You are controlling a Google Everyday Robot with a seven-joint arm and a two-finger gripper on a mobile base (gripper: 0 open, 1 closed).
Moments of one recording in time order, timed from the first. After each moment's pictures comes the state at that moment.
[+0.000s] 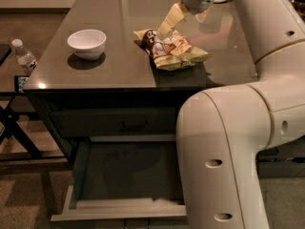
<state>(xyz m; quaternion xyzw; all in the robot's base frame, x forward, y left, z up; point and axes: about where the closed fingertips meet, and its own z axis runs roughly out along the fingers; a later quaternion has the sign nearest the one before) 0.736 -0.109 0.940 -0.35 0.91 0.08 0.19</state>
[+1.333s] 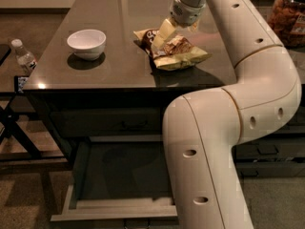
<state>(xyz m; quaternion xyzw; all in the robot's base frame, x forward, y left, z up) 0.760 -0.096 0.887 -0.35 0.92 0.07 0.15</state>
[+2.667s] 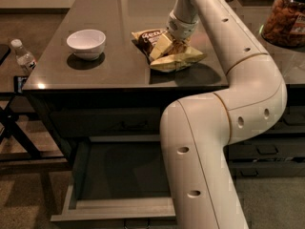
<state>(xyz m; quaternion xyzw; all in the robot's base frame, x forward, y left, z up) 0.778 -0.084 0.829 -0.35 0.92 0.09 0.13</state>
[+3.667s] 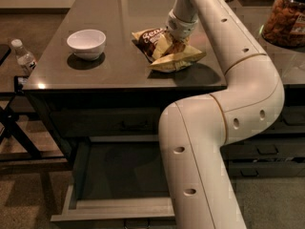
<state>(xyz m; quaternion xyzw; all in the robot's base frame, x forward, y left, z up) 0.777 -0.084 0.833 -0.35 0.92 0.09 0.13</state>
